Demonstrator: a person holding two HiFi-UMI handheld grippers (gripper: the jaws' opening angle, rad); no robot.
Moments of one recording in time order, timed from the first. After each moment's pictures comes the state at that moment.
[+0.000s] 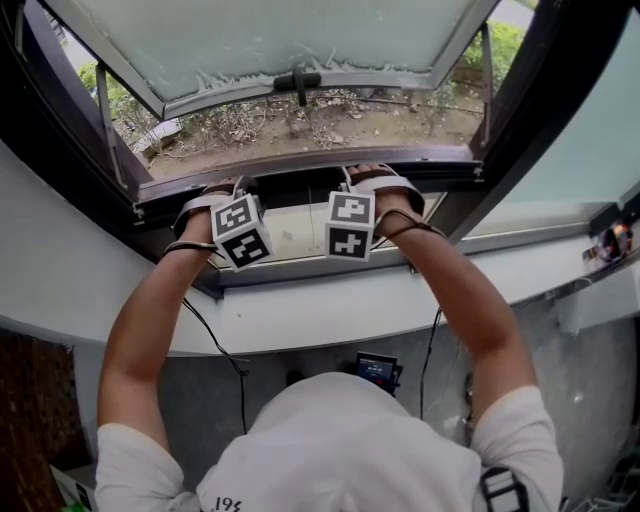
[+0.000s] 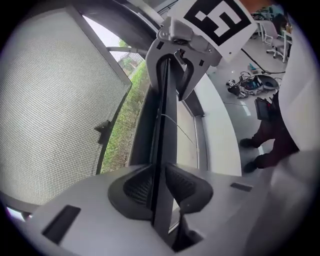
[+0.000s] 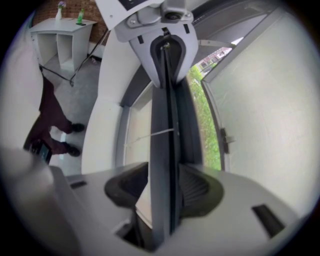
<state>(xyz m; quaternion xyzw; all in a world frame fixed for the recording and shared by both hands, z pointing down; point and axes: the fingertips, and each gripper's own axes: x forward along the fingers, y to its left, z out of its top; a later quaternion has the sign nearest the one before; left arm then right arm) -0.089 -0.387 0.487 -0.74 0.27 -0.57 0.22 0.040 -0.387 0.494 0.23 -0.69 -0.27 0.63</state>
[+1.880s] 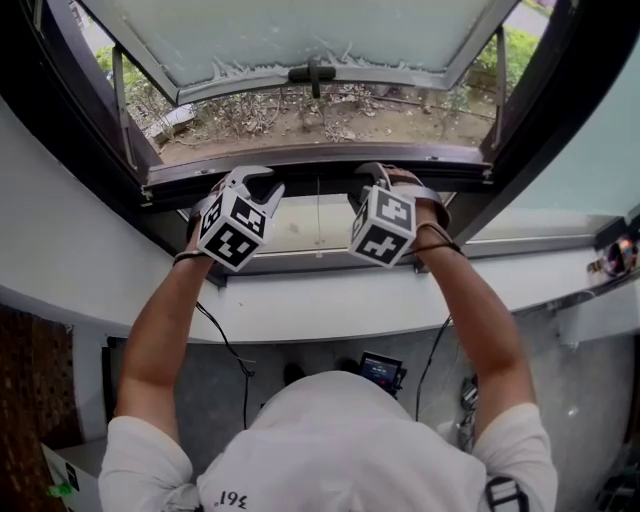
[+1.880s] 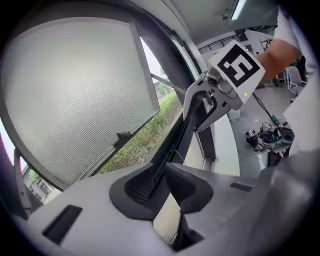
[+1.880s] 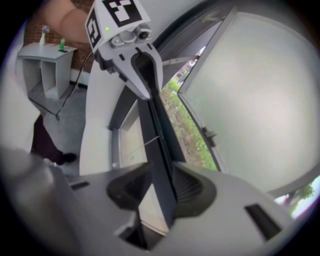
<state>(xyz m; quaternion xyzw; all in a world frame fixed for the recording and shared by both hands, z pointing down) -0.069 -0.366 0.434 -0.84 0.38 -0.36 0.12 0.050 -0.364 0.455 0.31 -0.77 -0.22 0.51</state>
